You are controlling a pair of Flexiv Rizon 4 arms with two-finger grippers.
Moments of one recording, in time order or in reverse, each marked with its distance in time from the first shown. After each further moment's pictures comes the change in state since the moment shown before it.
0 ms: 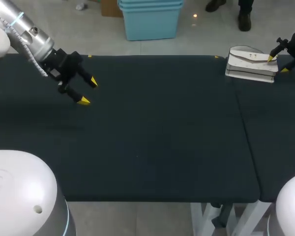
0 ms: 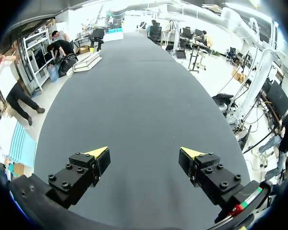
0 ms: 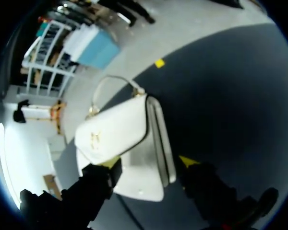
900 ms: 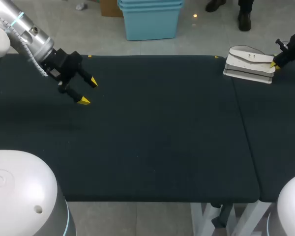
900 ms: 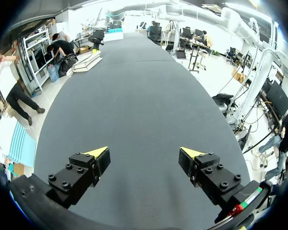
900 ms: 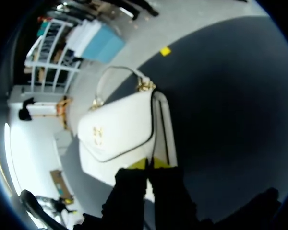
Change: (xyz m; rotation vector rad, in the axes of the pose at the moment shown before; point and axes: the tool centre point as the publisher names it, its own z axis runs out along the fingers) left arm 0.000 0.000 0.000 0.000 0.000 0.000; right arm 0.007 -0.011 0.007 0.067 0.072 0.004
